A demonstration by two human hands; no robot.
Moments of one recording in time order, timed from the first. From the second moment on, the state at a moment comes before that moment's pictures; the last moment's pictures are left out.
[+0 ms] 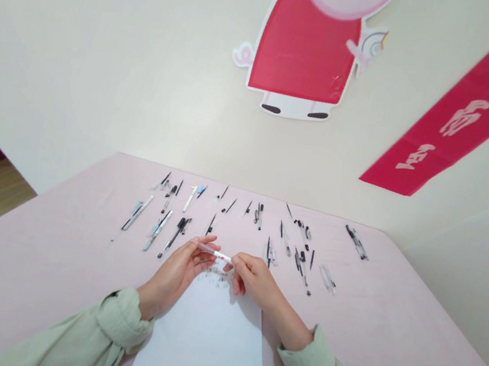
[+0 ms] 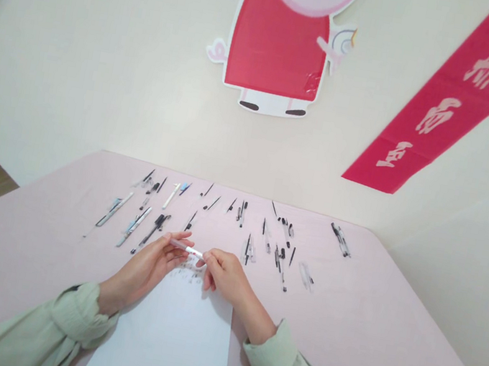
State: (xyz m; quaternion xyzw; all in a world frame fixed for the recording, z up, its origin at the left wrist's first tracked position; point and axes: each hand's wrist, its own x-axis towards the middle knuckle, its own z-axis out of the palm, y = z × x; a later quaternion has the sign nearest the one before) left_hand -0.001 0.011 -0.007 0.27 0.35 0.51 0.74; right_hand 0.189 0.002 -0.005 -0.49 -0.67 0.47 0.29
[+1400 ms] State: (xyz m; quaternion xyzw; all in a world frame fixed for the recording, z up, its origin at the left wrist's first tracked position) left_hand -0.003 0.008 -0.011 0.33 0.33 0.50 0.73; right_hand 0.190 0.005 -0.004 -0.46 -0.56 0.60 0.34
